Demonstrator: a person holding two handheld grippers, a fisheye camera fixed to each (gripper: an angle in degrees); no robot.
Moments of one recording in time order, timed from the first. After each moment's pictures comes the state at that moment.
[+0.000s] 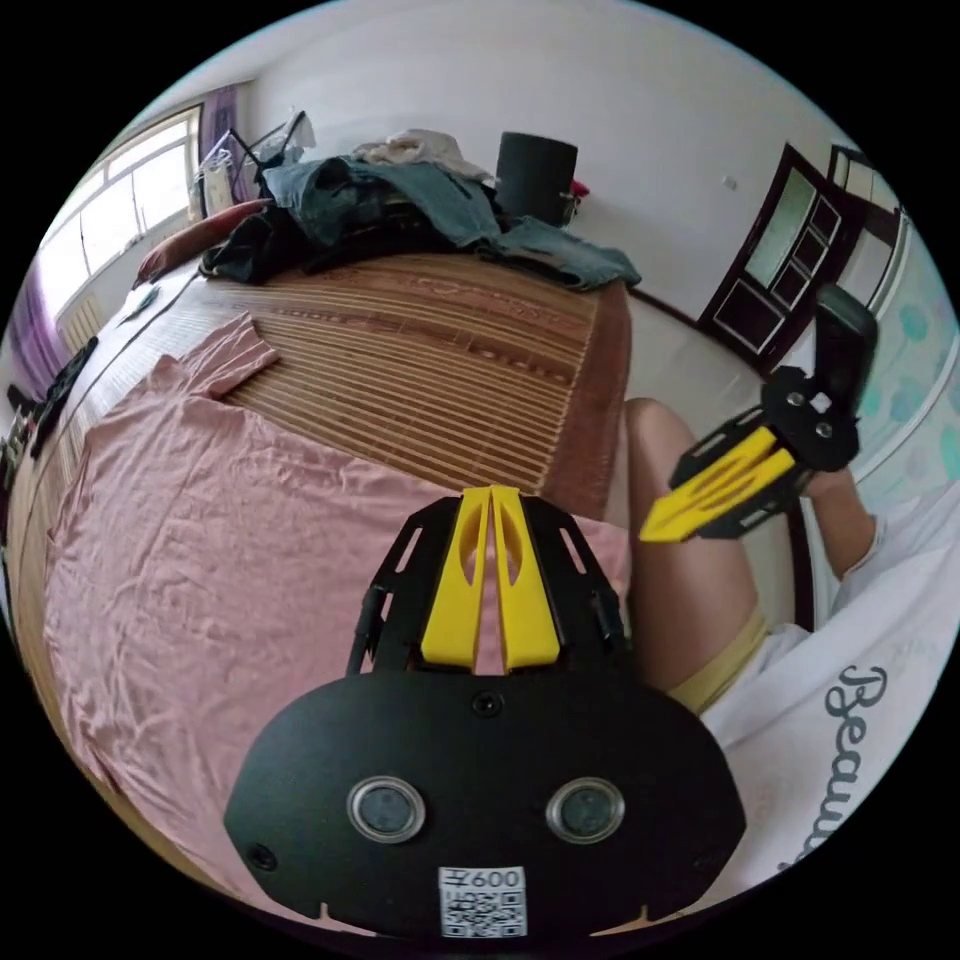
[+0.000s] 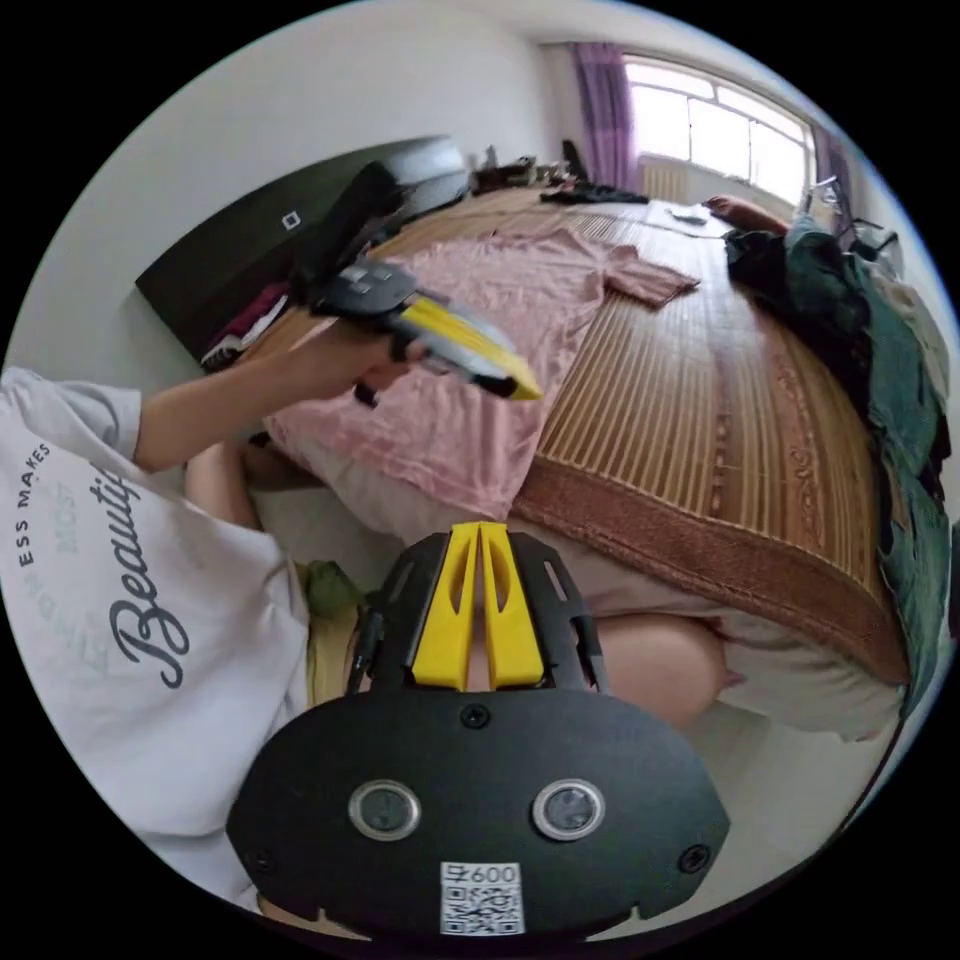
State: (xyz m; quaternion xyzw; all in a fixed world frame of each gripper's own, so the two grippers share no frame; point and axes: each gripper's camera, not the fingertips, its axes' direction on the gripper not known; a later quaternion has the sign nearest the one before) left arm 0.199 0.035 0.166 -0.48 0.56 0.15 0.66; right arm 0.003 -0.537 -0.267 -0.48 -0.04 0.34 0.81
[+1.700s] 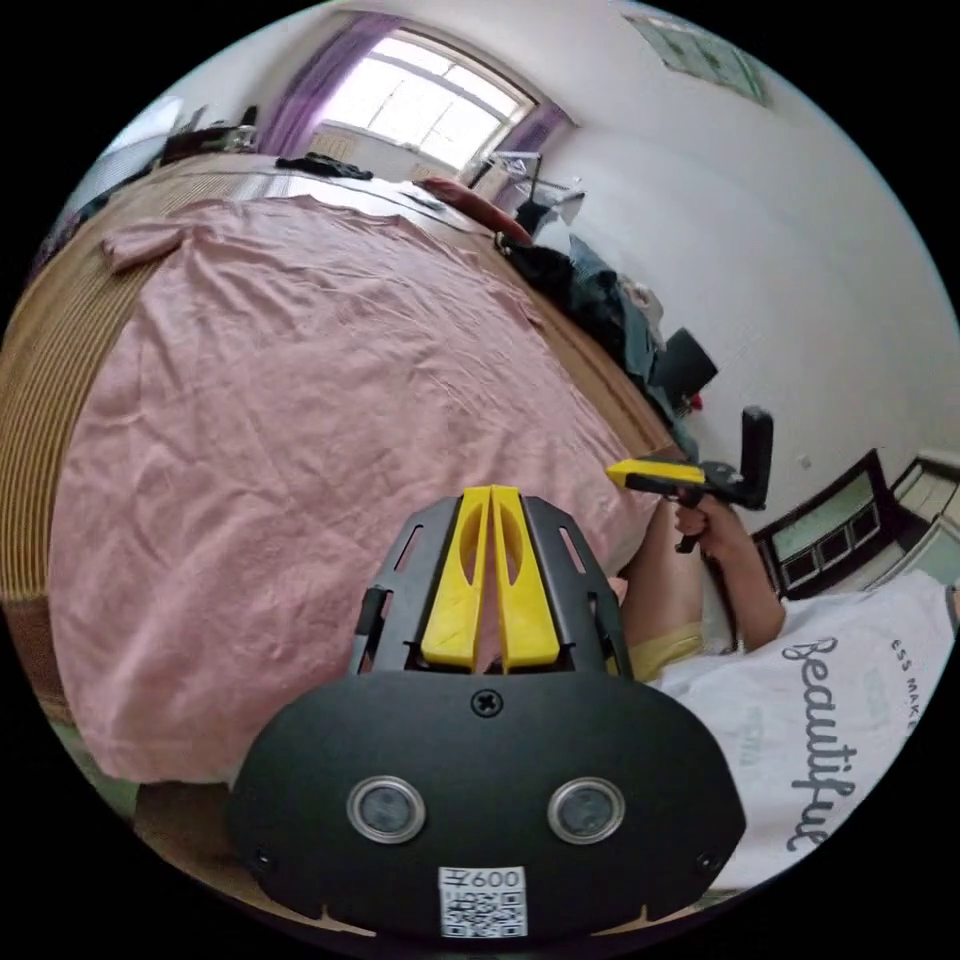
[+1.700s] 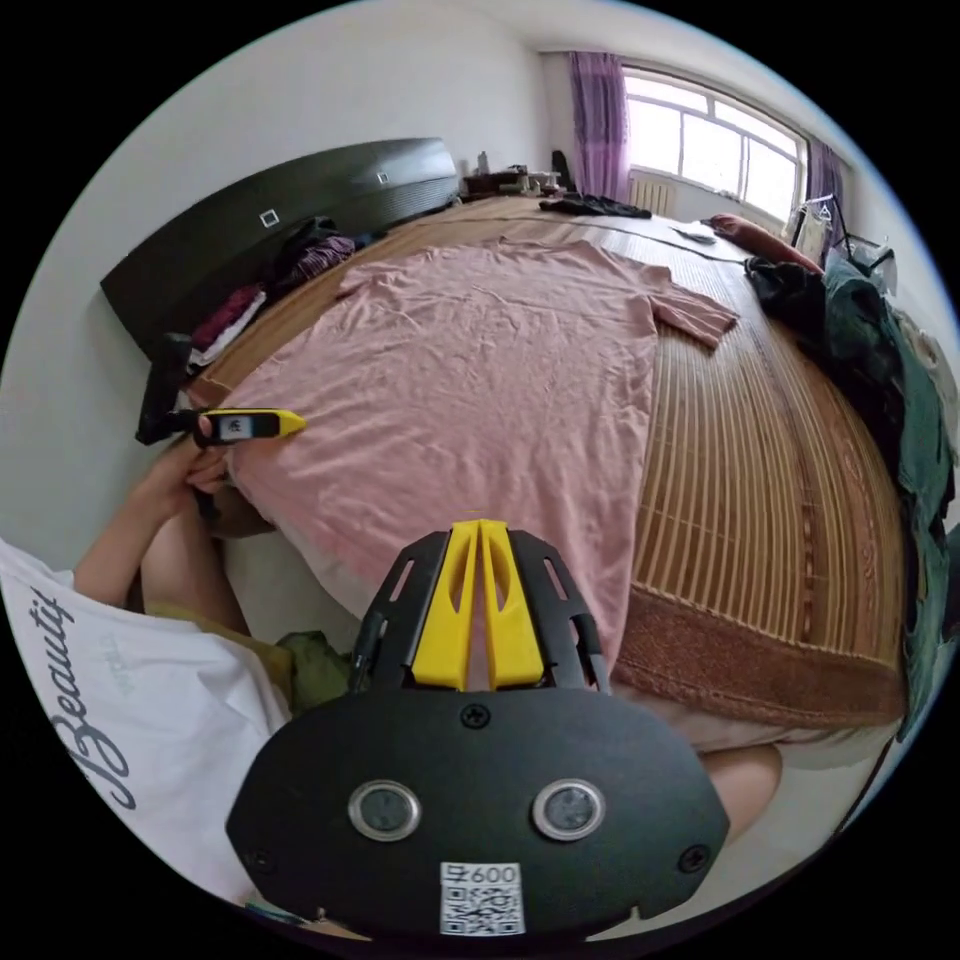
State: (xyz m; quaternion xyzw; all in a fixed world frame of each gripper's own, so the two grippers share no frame) left arm -0.065 -0.393 -0.040 -0.55 0.36 -0.21 0.72; right arm 0.021 -0.539 -0.081 -0.47 -0.05 0.36 0.80
